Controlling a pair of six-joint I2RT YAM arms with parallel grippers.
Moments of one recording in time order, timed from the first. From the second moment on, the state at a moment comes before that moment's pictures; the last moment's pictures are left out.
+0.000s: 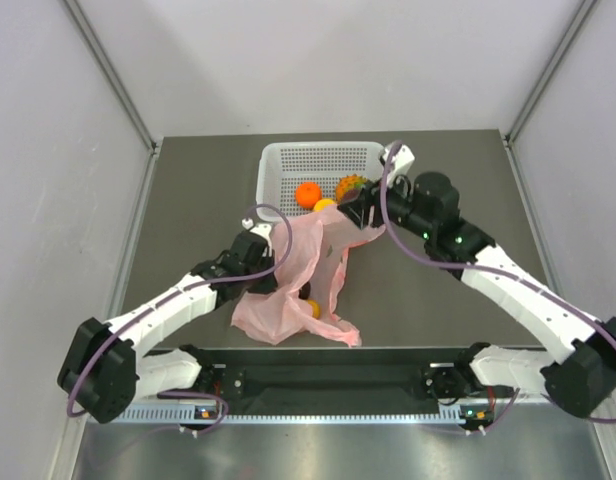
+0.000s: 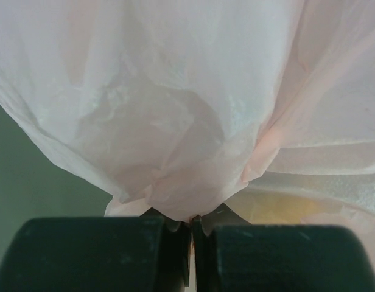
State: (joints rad) left arm -0.59 1.16 0.64 -0.37 -0.03 -0.47; right arm 0.63 1.15 1.00 -0.05 -0.16 0.19
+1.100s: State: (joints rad) left arm -0.59 1.08 0.88 -0.44 0.20 -0.40; right arm 0.54 2.10 1.78 -0.37 -0.10 0.11
